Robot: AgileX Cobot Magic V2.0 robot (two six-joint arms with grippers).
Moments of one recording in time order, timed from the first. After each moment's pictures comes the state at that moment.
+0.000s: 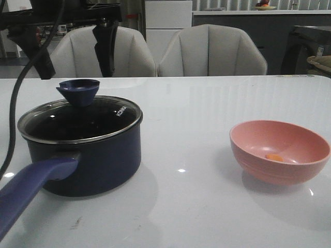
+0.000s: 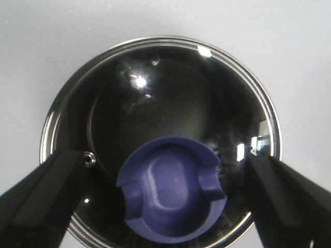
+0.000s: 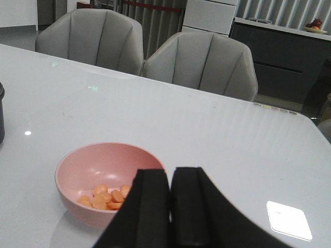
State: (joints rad) left arm -0.46 1.84 -1.69 -0.02 1.24 -0.42; right arm 0.17 -0.01 0.03 0.06 0.07 -0.18
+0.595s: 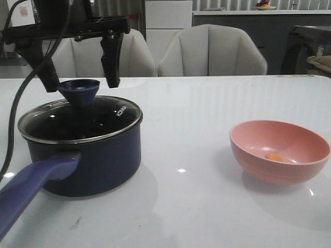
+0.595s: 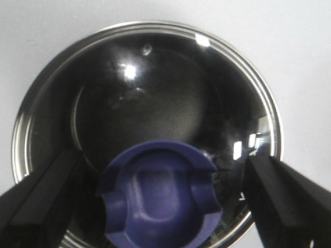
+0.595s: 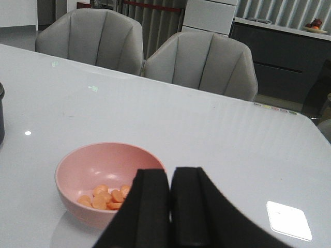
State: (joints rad) left arm -0.45 1.88 -1.68 -0.05 1.24 -0.46; right arm 0.17 -0.01 0.03 0.06 0.07 -0.18
